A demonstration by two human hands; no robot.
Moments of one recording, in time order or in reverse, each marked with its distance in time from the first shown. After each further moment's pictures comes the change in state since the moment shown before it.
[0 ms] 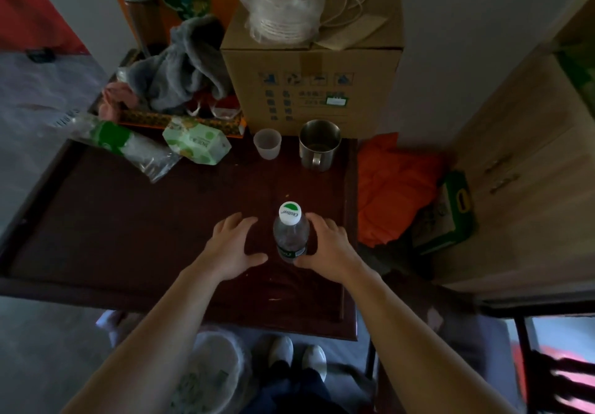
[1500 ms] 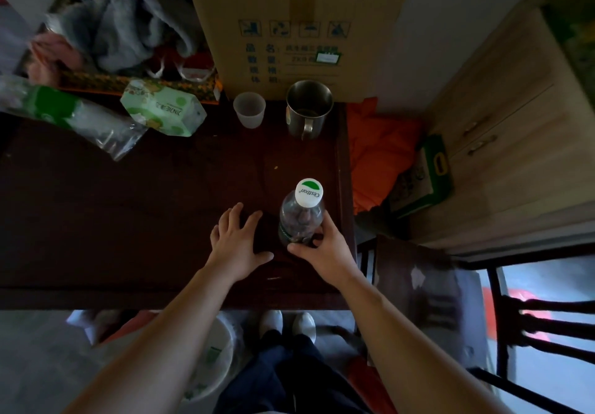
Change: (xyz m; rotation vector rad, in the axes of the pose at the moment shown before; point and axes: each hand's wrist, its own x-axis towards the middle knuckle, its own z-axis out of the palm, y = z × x) left_hand 0.029 -0.033 0.071 0.112 0.028 0.112; right_hand -0.007 0.025 0.067 0.577 0.225 0.042
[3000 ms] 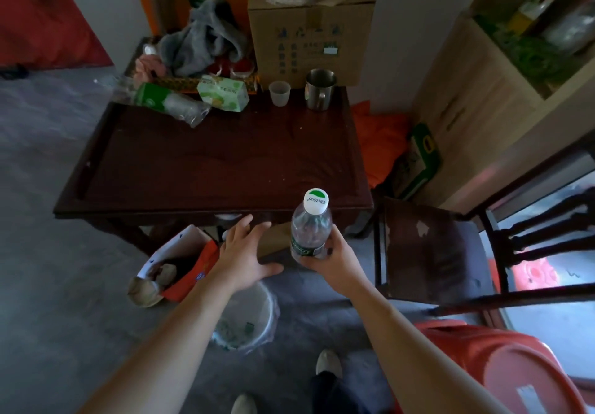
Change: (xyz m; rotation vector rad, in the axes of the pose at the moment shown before) left_hand -0.273 -0.089 0.021 -0.135 0.051 0.124; right_hand -0.260 0.042 0.114 0.083 0.088 -0.095
